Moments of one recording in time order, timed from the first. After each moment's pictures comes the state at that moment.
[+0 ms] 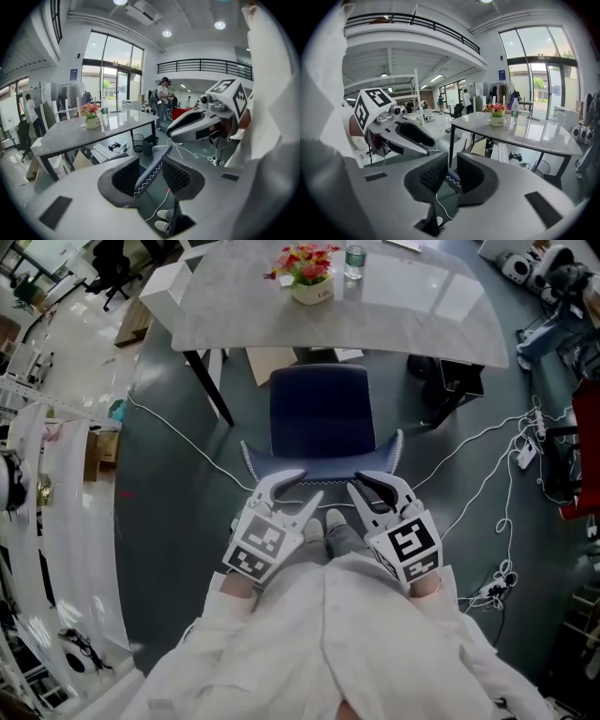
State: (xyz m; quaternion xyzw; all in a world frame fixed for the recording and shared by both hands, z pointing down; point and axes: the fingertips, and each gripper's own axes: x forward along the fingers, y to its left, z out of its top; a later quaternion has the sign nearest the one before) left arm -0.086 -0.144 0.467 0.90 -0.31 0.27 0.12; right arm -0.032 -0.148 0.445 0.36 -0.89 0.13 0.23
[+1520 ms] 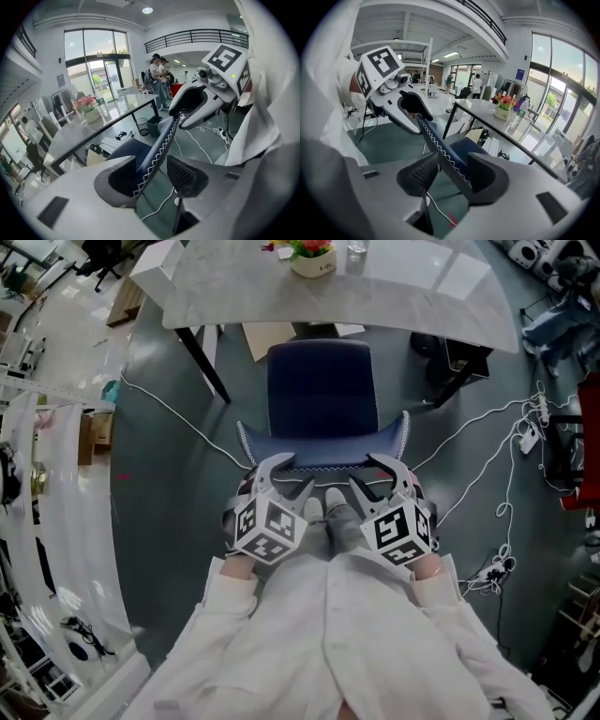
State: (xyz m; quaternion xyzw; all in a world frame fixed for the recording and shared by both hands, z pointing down) left arm -0.110 -0.150 0.539 0.86 -0.29 0.41 0.06; right arm -0.023 -0.151 0.520 0.33 -0.86 0.04 0.39
